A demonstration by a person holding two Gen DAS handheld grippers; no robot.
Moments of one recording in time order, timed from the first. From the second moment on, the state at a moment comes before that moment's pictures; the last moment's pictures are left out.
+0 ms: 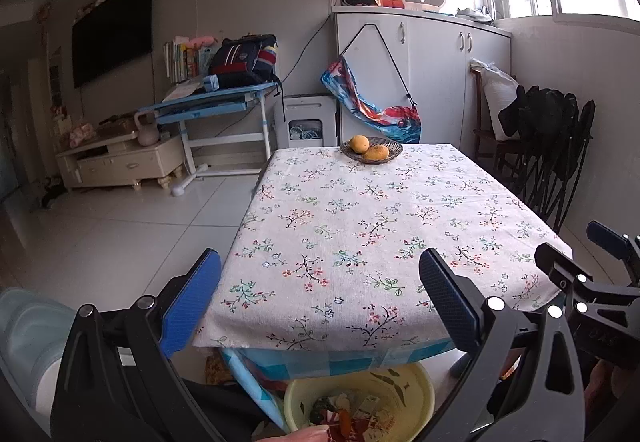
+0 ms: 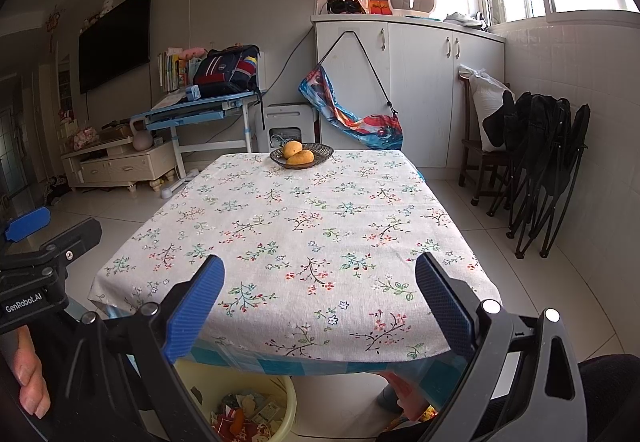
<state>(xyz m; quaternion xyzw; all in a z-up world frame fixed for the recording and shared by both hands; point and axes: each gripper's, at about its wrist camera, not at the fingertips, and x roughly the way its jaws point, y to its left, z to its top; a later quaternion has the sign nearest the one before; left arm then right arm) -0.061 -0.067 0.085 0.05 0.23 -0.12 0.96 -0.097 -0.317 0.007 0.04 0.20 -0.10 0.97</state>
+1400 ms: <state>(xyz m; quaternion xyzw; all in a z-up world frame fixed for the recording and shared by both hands) -0.058 -0.072 0.070 0.09 0.25 -0.12 0.96 -0.095 -0.316 0.002 0.03 0.21 -0.10 0.97</state>
